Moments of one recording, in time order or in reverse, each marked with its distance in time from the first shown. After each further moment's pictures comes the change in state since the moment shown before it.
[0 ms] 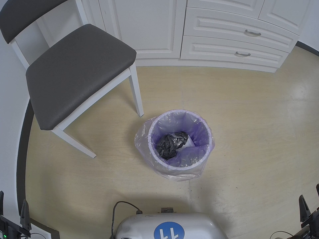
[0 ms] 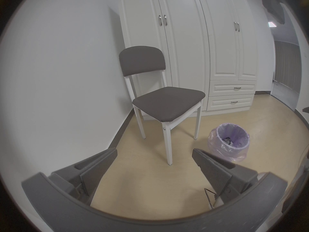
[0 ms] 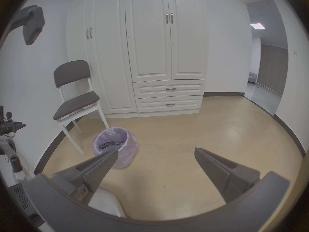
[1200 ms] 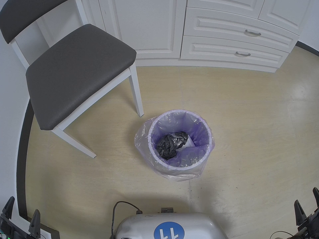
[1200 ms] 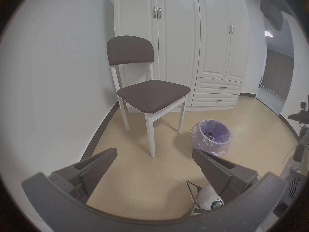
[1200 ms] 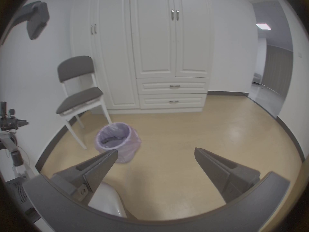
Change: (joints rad) left arm 0.000 0.001 0.000 0.076 -0.163 -0.058; right arm 0.000 0.002 0.000 0.054 0.022 -0.032
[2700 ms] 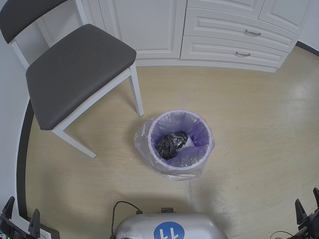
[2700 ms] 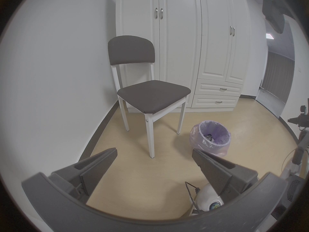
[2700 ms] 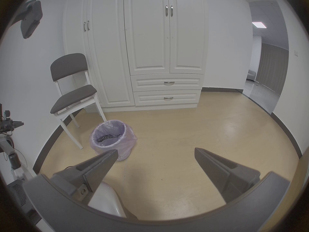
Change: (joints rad) left arm 0.002 0.002 0.000 -0.005 -0.002 -0.019; right arm 0.001 0.001 0.000 0.012 -0.034 0.018
